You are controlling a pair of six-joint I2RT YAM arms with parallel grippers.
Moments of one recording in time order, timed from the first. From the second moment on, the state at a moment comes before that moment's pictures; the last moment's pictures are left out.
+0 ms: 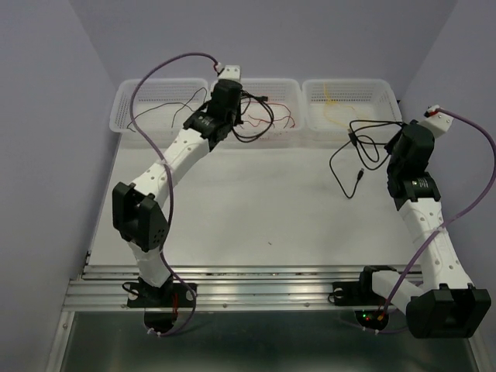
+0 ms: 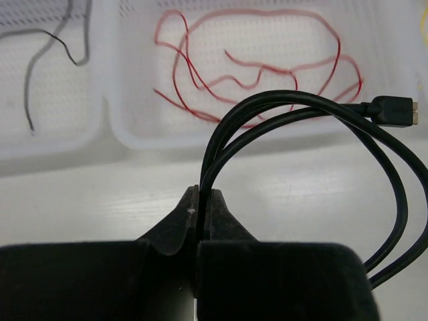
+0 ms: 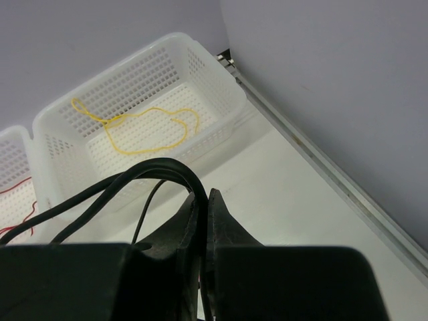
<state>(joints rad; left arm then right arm) -0.59 1.82 1.70 -0.47 -0.38 -0.25 -0.02 1.04 1.01 -0.15 0.51 0.31</state>
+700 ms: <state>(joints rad) -0.18 2.29 2.26 -0.55 -0.31 -0.13 -0.02 1.11 1.00 -0.12 0.47 0.30</state>
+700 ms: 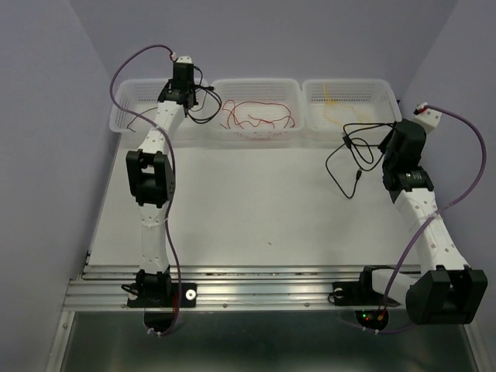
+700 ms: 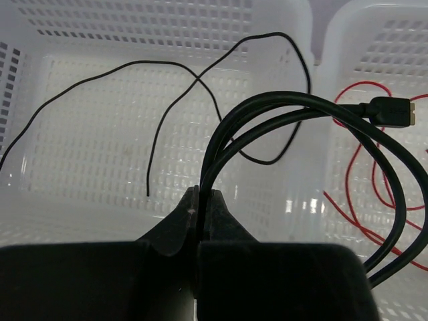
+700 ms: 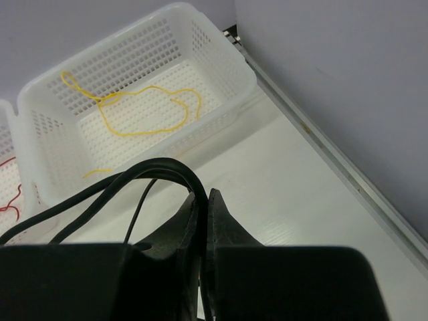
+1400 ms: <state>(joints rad) -0.03 2.50 2.40 -0.48 -0.30 -0.13 -0.02 1.19 1.00 -0.11 0.46 0.30</state>
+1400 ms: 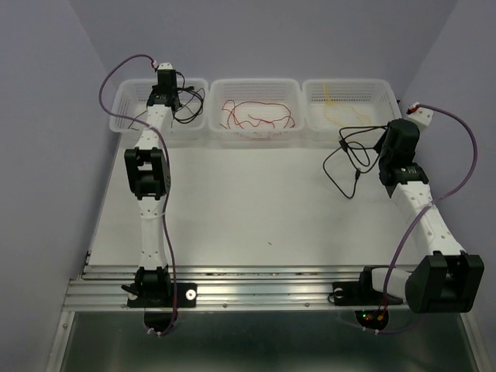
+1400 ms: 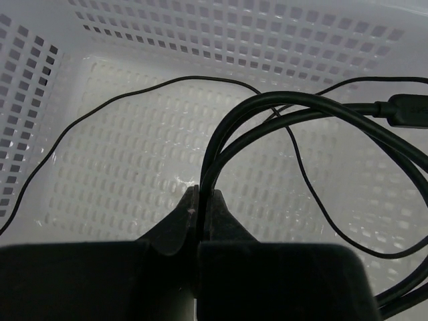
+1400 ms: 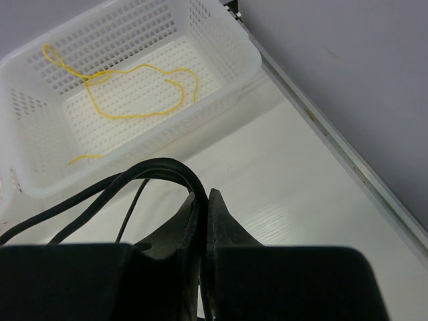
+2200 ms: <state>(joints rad) 0.03 2.23 2.27 -0.48 -0.18 -0.14 0.20 1.35 1.48 -0.11 -0.09 0.26</state>
